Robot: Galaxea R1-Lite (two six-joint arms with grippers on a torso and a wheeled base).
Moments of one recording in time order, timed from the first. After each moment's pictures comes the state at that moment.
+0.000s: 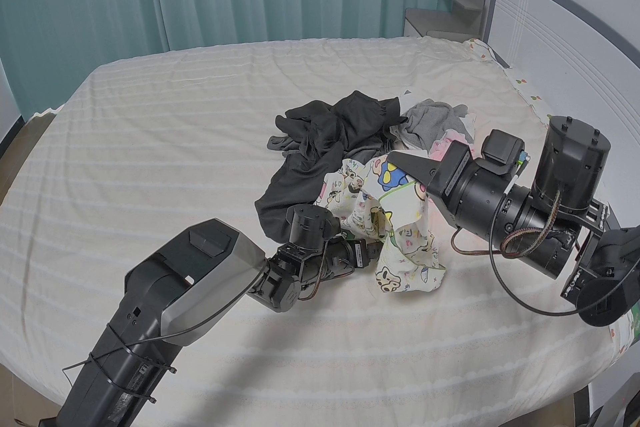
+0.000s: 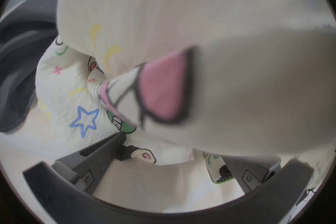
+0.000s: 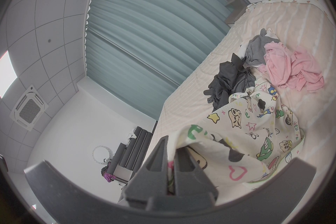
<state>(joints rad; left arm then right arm) -0.57 2.73 -1.67 -0.71 -0.21 -0.43 0.69 1.70 -0.75 -0.96 0.00 0.83</state>
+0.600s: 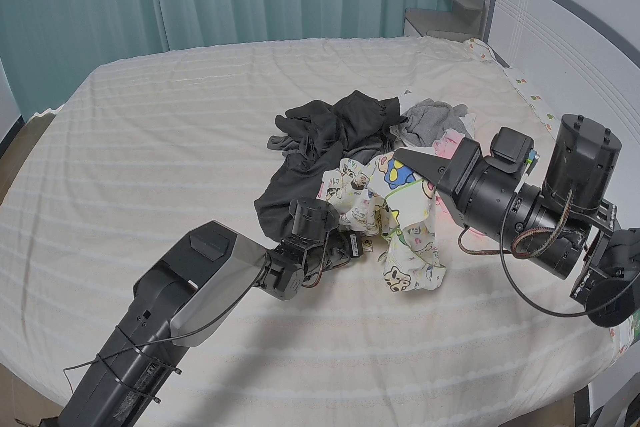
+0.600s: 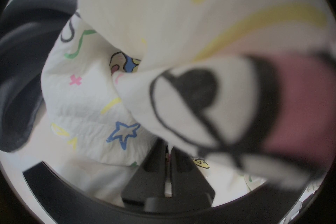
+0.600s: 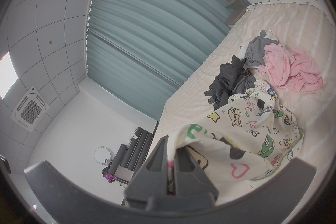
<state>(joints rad) -0.55 2.80 -1.86 -0.55 -0.08 -0.44 0.69 1.66 -0.73 -0.96 0.00 0.84</state>
